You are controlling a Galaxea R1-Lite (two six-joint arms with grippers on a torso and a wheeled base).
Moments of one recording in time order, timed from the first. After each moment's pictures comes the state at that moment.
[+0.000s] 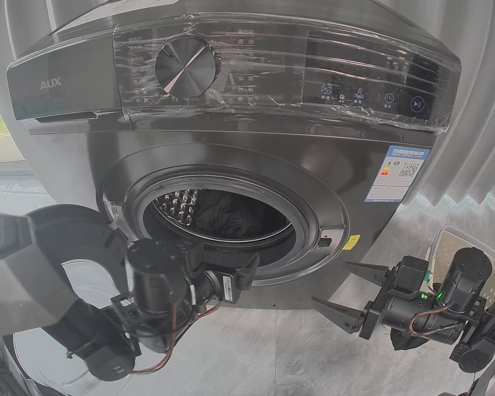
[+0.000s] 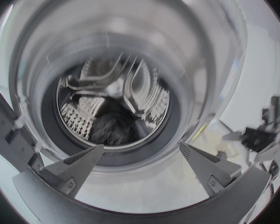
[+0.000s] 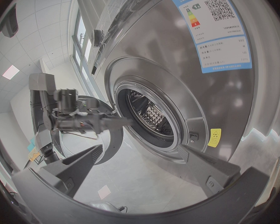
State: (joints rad) left arm -0.75 1.96 -0.54 -1.21 0.34 -0.19; right arm 0.65 1.79 -0.14 -1.55 0.20 0.14
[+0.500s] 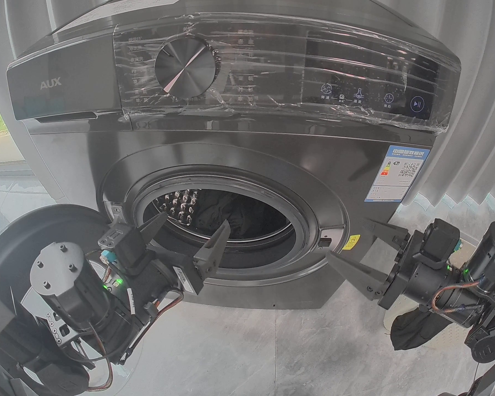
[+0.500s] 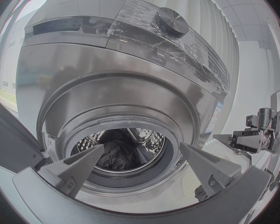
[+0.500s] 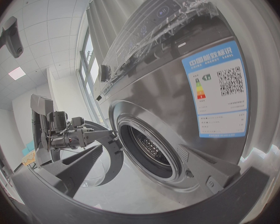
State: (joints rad) left arm -0.77 1.75 -0.32 -1.54 0.36 -0.11; right arm 0.64 1.65 -0.22 -1.54 0.19 0.14
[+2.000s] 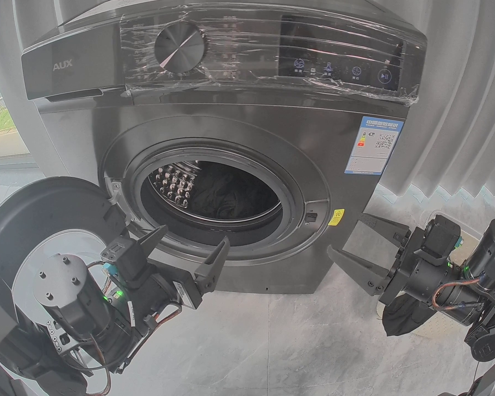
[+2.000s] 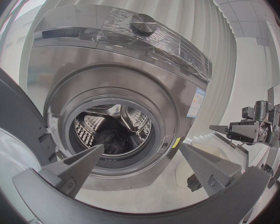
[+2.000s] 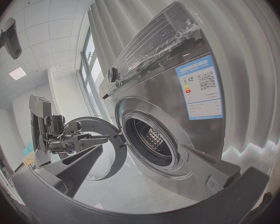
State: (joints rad) left arm -0.78 1.75 -0.26 -1.54 0.36 -0.11; right arm 0.63 1.65 -0.23 -1.54 0.19 0.15
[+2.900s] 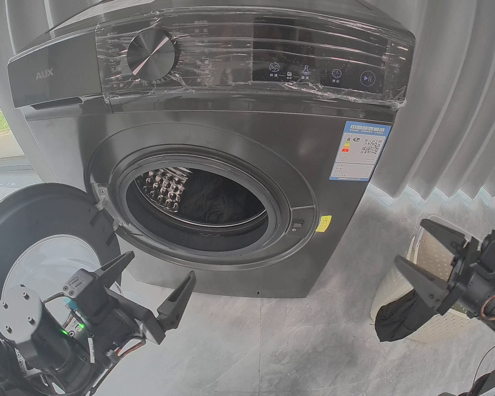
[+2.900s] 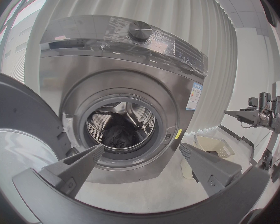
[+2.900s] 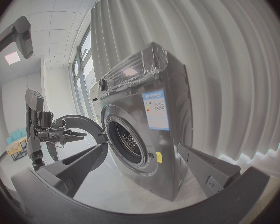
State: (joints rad) left arm -0.84 1.59 -0.06 -1.53 0.46 -0.07; right arm 0.50 1.38 -0.03 -1.47 0.19 0.05
